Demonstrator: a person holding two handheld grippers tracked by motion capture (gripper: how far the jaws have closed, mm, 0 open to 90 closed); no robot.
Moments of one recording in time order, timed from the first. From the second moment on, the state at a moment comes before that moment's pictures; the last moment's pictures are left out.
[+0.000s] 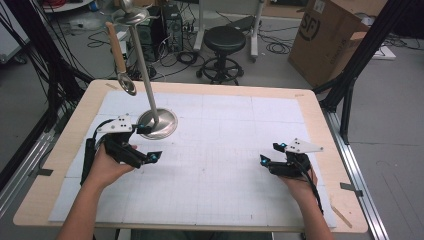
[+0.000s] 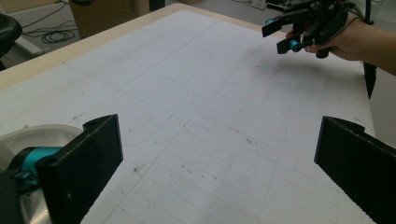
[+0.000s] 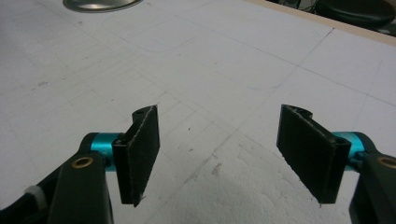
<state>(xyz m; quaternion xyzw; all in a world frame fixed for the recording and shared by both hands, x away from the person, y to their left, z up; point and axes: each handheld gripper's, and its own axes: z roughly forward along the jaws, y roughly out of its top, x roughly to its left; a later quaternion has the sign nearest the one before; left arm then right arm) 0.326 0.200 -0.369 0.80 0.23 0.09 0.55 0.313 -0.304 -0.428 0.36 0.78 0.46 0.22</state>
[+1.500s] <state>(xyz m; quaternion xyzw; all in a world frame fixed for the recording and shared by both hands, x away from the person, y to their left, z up) 0.328 0.195 -0.408 0.80 0.25 0.10 0.53 0.306 -0.304 -0.429 0.34 0.79 0.49 0.15</state>
